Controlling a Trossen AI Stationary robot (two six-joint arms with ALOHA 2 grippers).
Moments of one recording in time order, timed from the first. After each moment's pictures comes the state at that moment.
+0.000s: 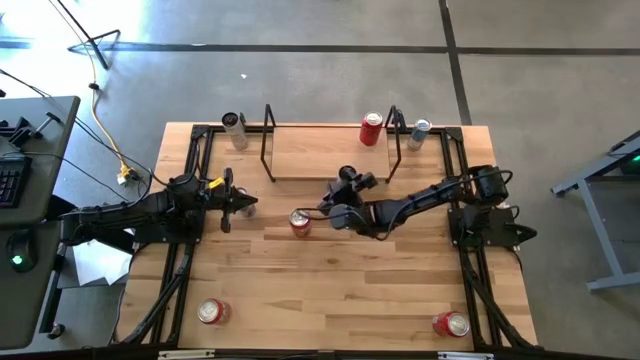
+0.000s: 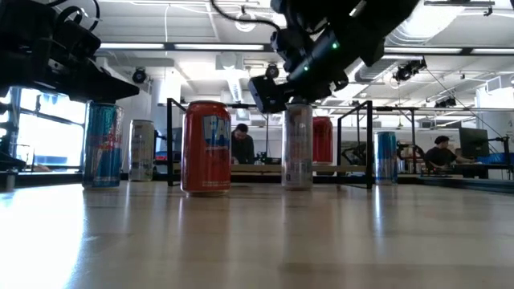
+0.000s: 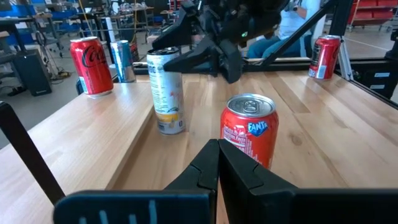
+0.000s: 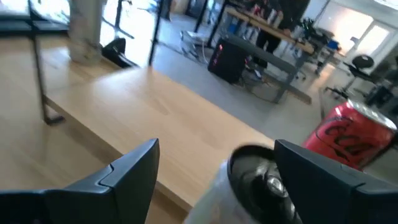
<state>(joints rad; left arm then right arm) 0.27 0.19 0.01 0.05 0.20 0.08 0.12 1.86 1.08 0.11 1.19 0.29</state>
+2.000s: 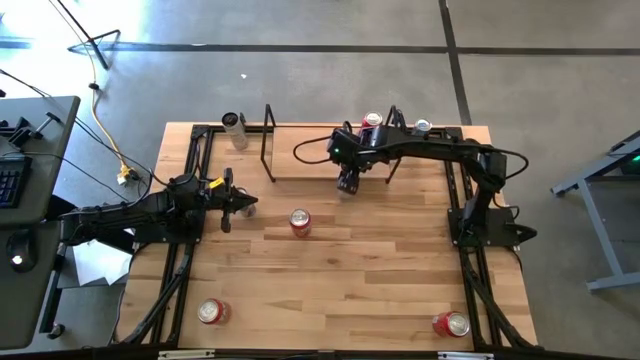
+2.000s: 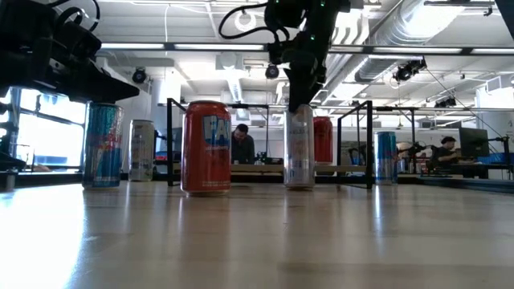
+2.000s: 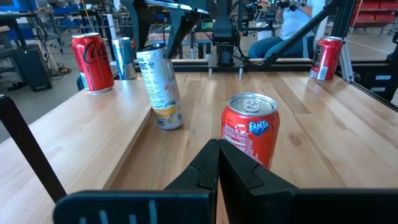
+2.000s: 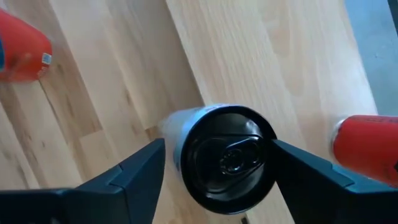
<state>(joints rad) 0.27 0.19 0.01 0.04 0.19 0.06 -0.25 1.84 1.63 -1.04 0.14 0.05</state>
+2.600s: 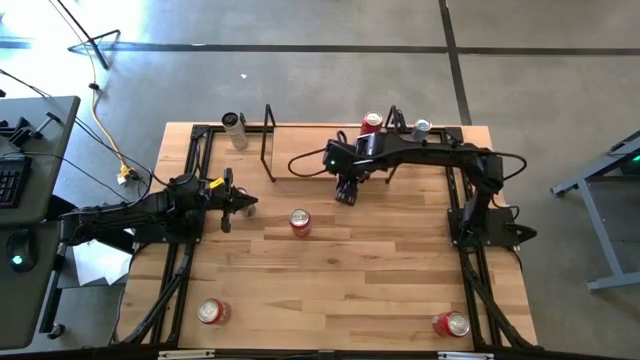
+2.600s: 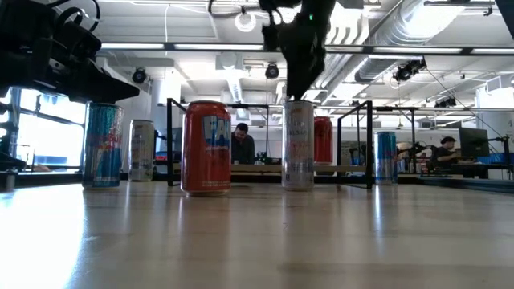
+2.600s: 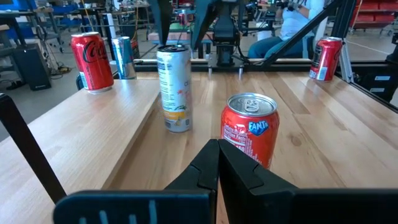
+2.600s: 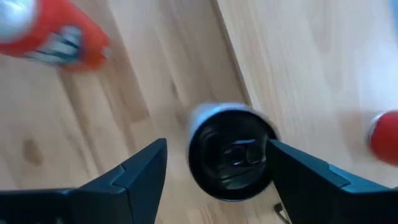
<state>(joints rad) 0.27 0.19 0.01 0.04 0.19 0.06 -0.17 1.84 1.74 -1.14 0.13 0.12</state>
